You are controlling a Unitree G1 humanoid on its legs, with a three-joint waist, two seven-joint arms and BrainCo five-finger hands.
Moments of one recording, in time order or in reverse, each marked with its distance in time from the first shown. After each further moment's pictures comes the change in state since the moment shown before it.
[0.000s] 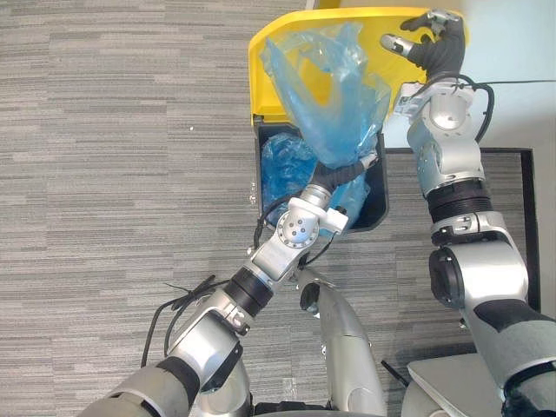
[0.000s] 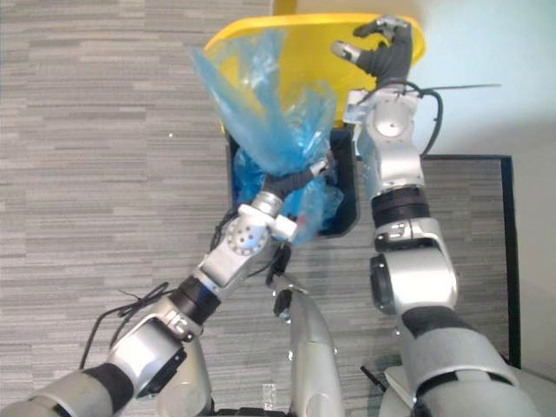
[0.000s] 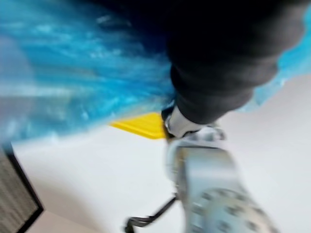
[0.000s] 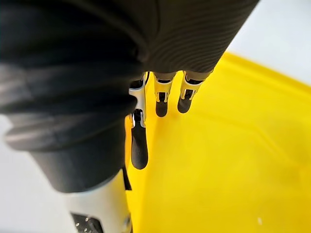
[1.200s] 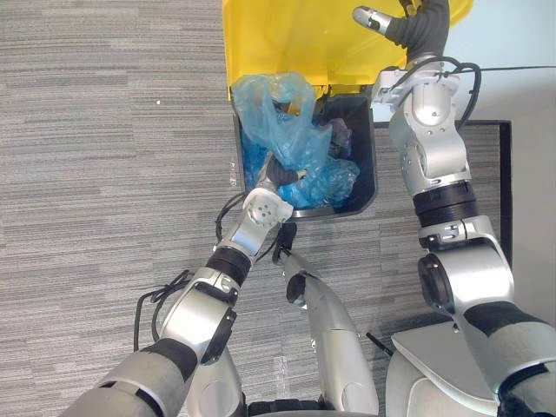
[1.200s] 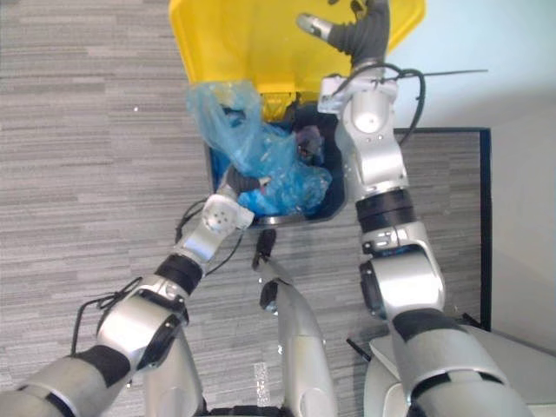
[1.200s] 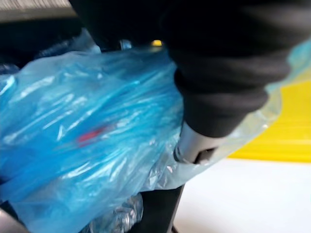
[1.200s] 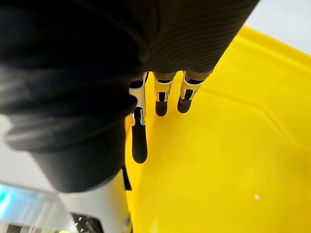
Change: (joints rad) left arm -0.118 0.052 0.229 0.404 0.460 0.145 -0.019; right arm 0.040 0.052 0.042 -0.172 -0.013 -0.028 0.006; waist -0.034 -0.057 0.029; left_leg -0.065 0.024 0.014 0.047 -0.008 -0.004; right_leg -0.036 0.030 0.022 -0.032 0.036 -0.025
